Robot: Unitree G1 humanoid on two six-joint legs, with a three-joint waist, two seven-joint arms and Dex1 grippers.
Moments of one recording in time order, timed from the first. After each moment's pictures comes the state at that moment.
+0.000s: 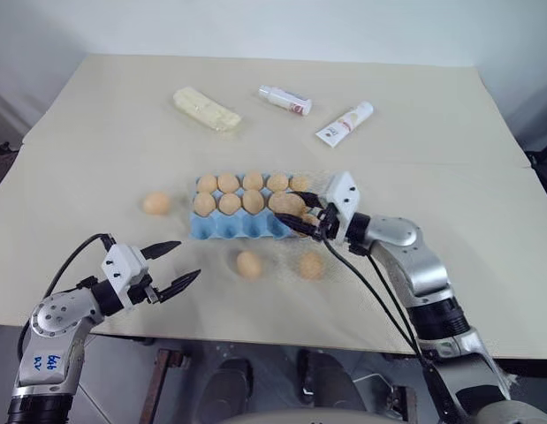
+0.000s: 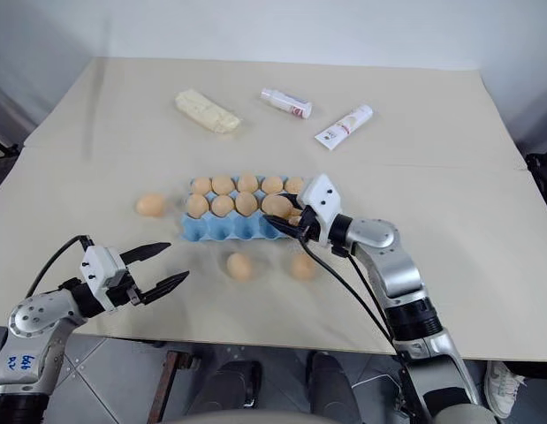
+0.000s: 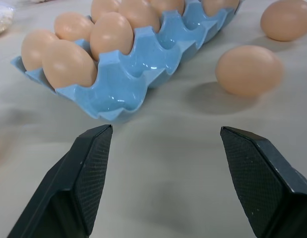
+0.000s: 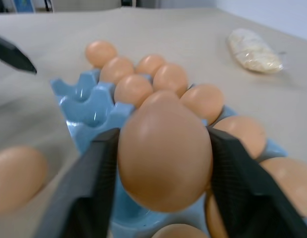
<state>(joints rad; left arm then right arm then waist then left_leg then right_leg) 0.09 0.62 0.22 -0.10 -0.36 -0.03 -0.86 -0.51 -0.33 0.20 0.05 0.23 0.22 0.80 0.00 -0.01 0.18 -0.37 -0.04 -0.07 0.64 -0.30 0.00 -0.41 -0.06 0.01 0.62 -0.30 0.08</state>
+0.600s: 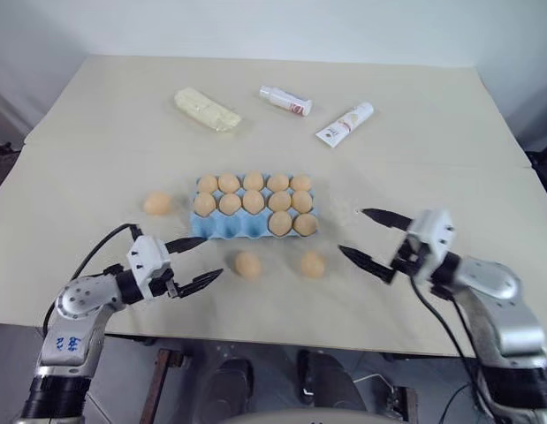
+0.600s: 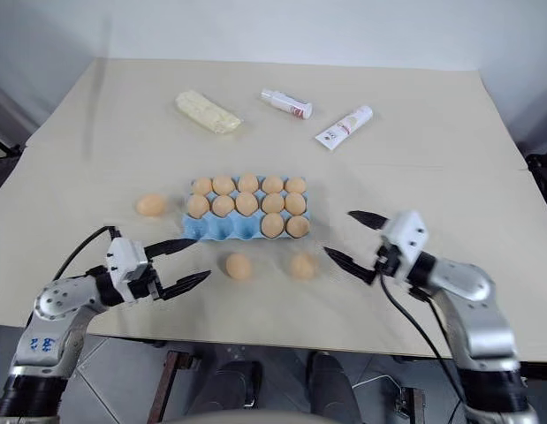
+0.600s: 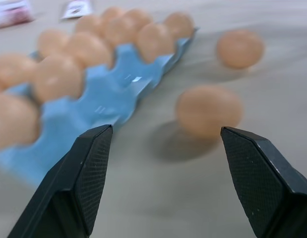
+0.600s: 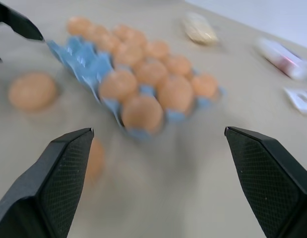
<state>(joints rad) -0.07 0.61 0.08 -0.09 -0.37 0.01 -0.98 0.03 -0.59 -0.24 -0.29 0.44 0.17 0.90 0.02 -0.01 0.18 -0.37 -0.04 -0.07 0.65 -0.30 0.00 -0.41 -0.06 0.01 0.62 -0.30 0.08</state>
